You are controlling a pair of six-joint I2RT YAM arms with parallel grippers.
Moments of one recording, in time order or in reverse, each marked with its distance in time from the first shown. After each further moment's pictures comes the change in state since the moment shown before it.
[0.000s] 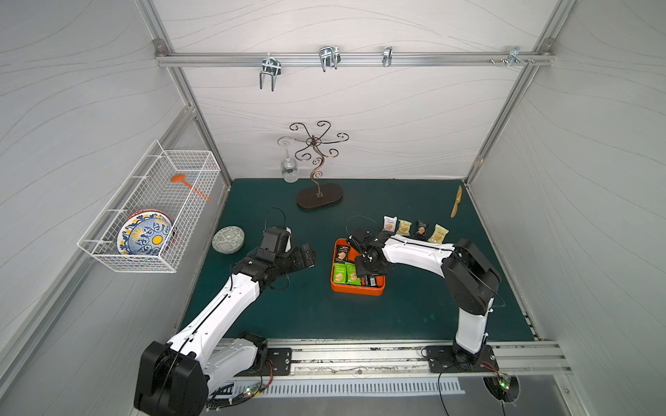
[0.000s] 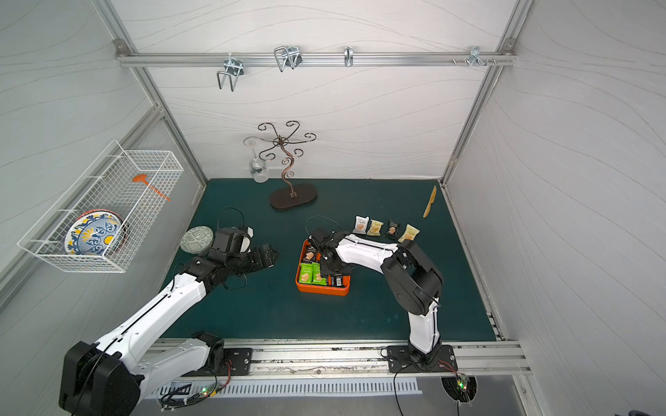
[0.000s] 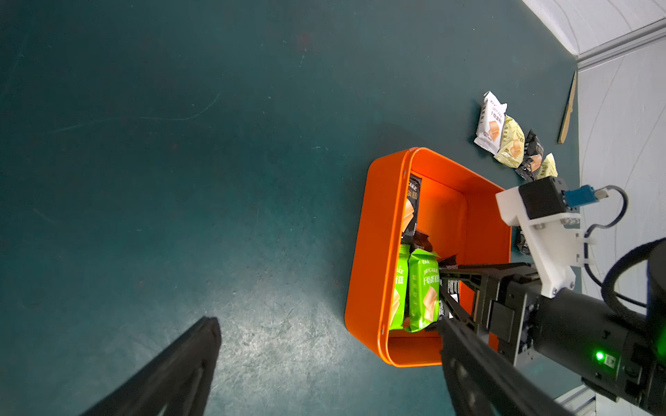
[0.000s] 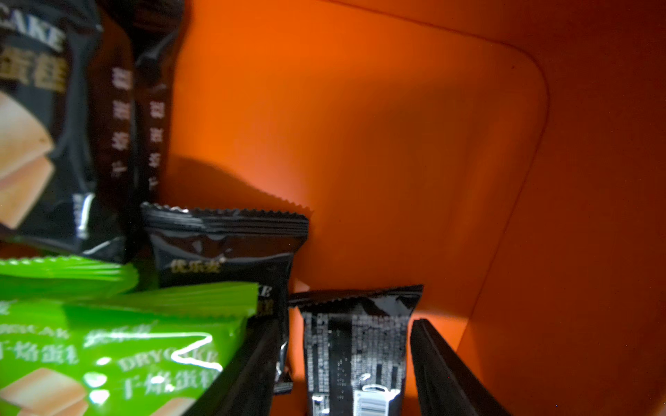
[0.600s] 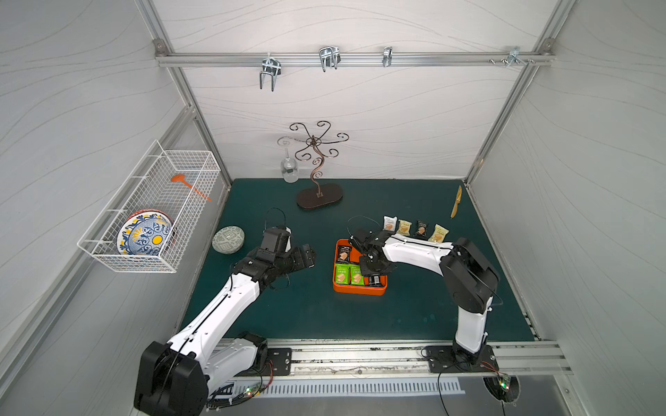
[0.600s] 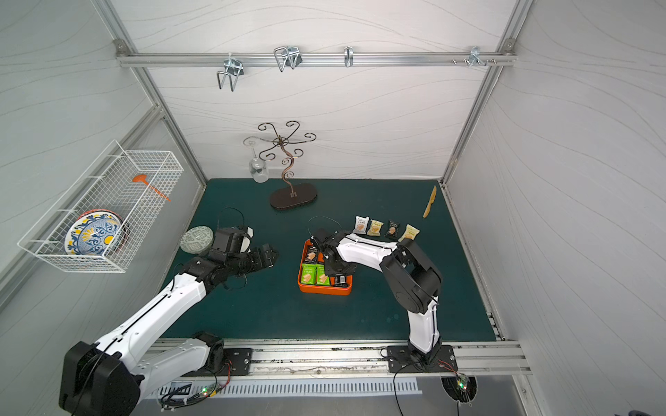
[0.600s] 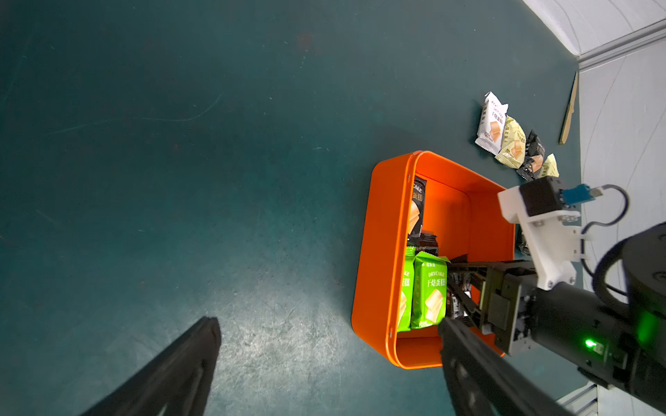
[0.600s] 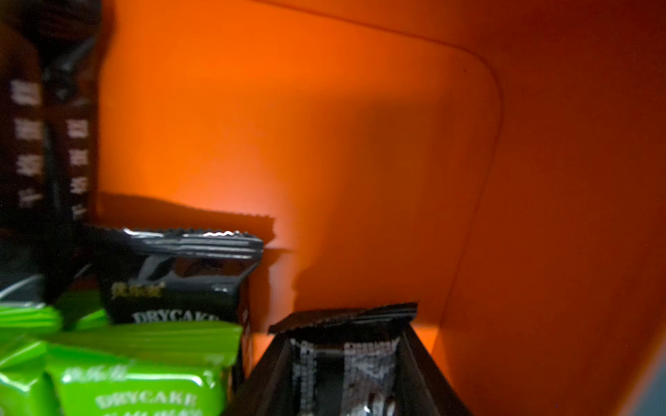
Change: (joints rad) left arm 0.000 0.000 0.000 0.000 -0.004 0.000; right arm -0.020 -0.004 -0.003 -0.040 0.063 -0.018
